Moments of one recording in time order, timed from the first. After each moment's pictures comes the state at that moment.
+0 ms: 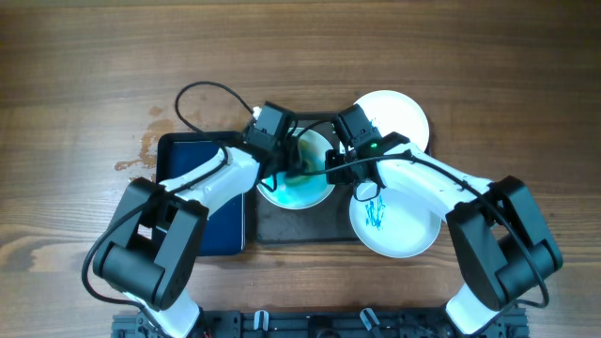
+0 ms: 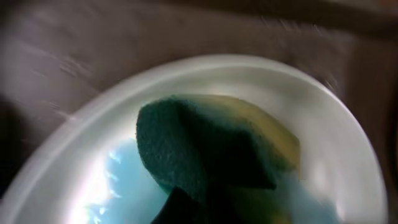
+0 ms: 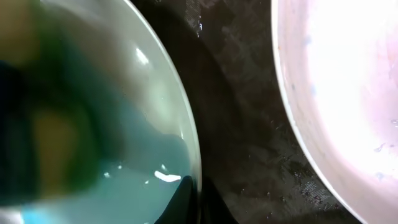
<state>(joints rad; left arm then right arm) -0.47 1.83 0.98 -0.25 0.00 -0.60 0.53 1.81 1.02 -0.46 -0.11 0.48</state>
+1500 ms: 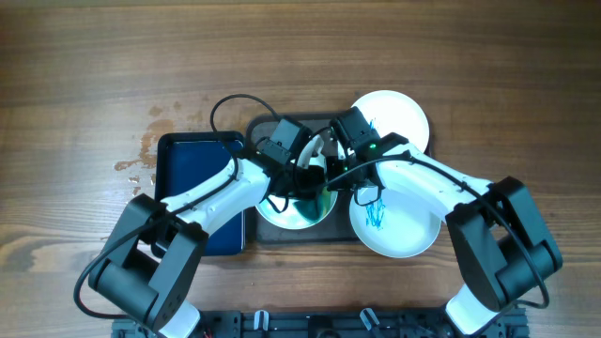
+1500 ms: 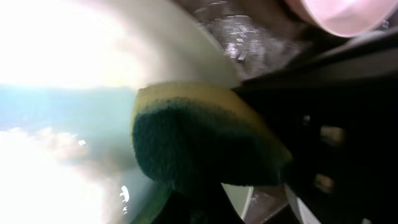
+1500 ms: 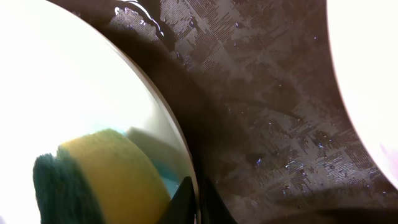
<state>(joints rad) -0.59 1.75 0.96 -0.42 0.36 -0.45 0.53 1.81 1.03 -0.51 -0.16 0.45</state>
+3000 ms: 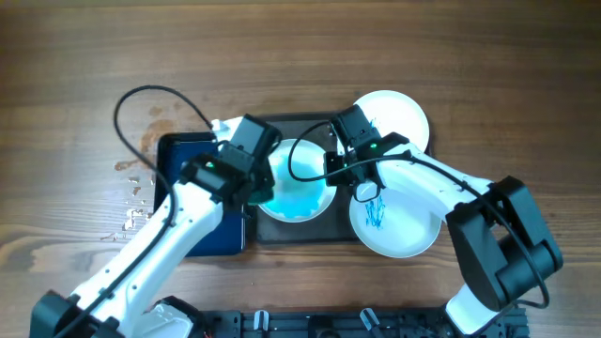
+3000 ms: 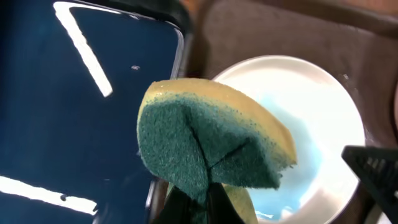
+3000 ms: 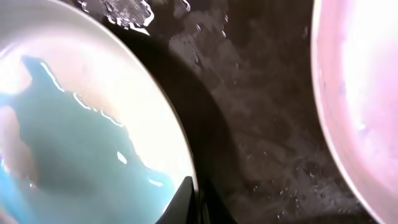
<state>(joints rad) -0.51 1.37 1.00 -0.82 -0.22 -0.74 0.53 1.81 1.02 -0.45 -0.14 0.42</state>
